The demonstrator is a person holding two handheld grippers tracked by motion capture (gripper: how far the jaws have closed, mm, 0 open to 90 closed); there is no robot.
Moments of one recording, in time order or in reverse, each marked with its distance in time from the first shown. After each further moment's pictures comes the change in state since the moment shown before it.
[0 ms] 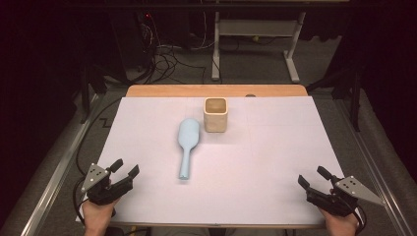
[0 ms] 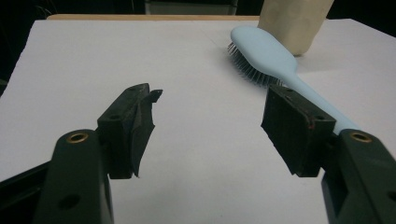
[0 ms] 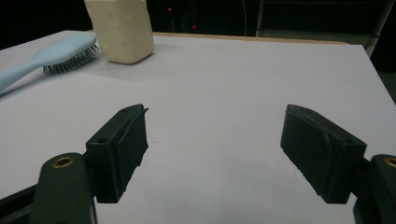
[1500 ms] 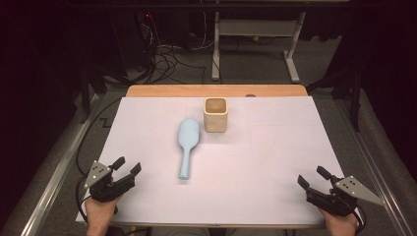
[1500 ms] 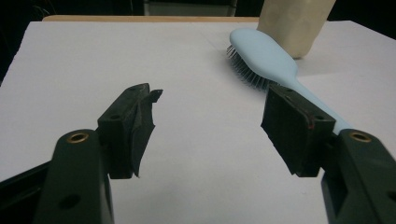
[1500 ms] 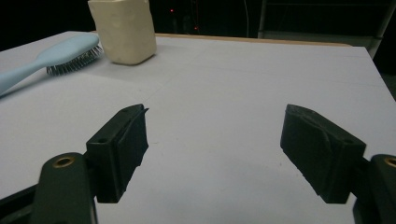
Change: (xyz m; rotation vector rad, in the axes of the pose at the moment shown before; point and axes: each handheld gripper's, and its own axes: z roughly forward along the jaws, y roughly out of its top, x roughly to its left) left arm -0.001 0.004 0.007 -0.002 -0.004 -0.004; right arm 0.000 0.000 0.000 -0.002 0.010 -0.004
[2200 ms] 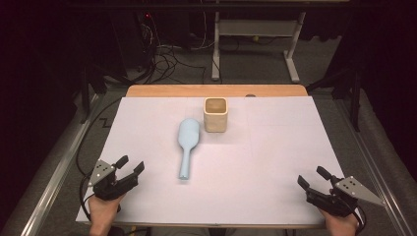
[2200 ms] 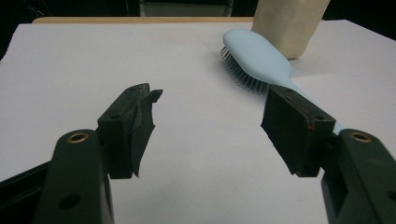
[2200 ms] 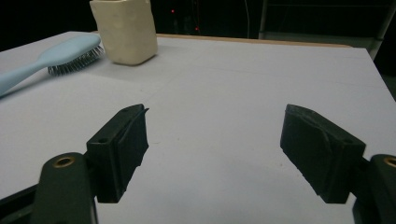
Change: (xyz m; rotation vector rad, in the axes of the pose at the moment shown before) left arm -0.006 0.003 0.007 0.002 -0.012 0.012; right arm 0.000 0.000 -0.001 -0.002 0.003 -0.007
